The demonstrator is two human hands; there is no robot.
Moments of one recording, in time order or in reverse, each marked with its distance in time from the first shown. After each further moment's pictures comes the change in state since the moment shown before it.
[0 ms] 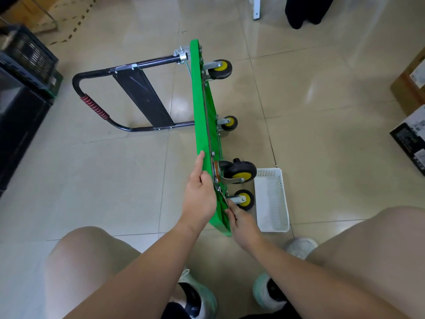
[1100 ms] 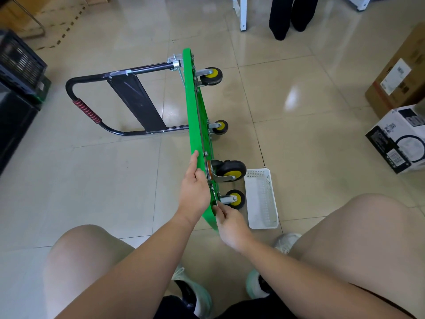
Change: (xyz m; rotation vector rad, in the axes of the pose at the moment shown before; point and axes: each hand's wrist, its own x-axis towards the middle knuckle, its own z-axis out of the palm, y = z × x) left_hand -0.009 0.012 -0.007 -0.025 -0.033 -0.012; right_hand -0.040 -0.070 -0.008 0.104 0.027 0.131
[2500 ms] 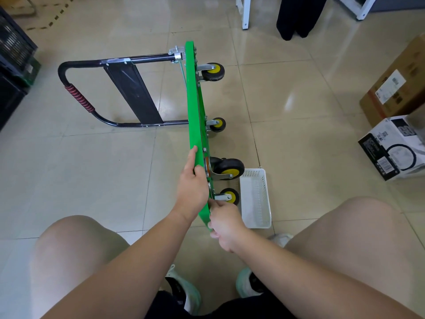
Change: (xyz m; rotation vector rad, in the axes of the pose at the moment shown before) left_hand 0.003 -0.002 0.000 -0.062 0.000 -0.015; right_hand -0.006 -0.042 0.002 0.516 0.008 0.470
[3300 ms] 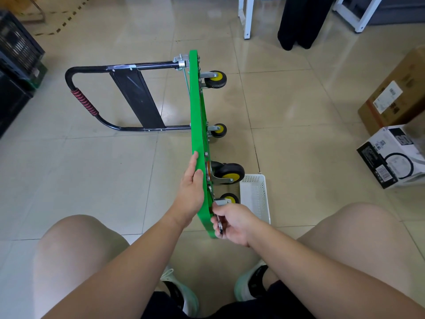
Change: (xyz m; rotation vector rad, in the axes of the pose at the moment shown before) left_hand 0.003 -0.010 -0.013 -0.092 -0.132 -0.026; right_hand -0.004 -0.022 -0.027 0.079 -0.211 0.183
